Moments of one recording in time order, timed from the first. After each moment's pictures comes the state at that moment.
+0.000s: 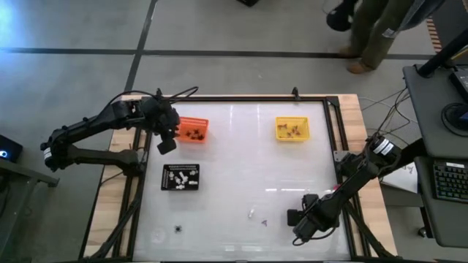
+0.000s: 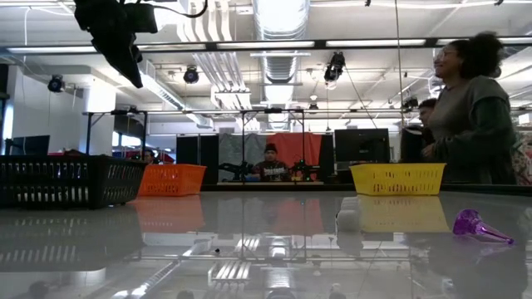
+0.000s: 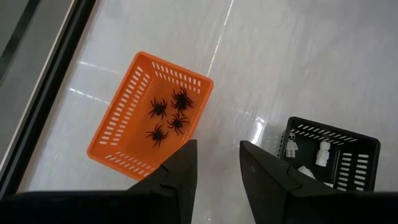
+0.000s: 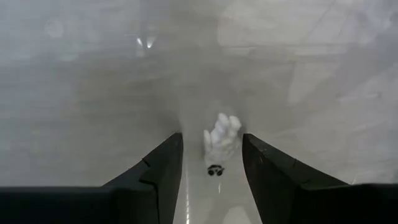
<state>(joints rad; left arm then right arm) 0.42 0.99 1.07 -1.10 0.02 0.13 0.80 1.73 0.99 -0.79 -0.16 2.41</state>
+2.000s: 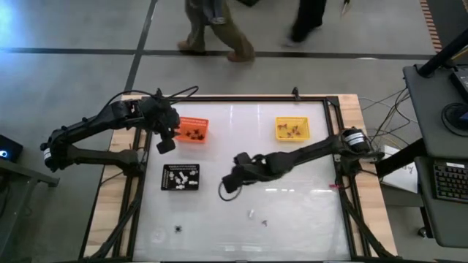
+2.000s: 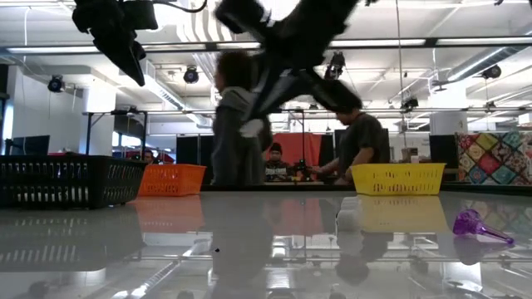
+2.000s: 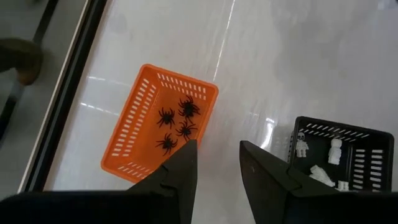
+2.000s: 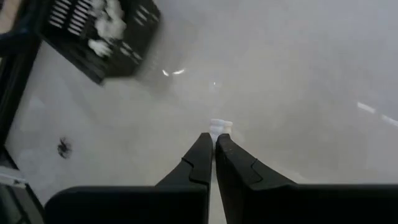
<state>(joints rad) 0.42 0.99 1.07 -1.08 0.01 0.21 0.20 1.91 1.44 -0.49 0.18 1.23</state>
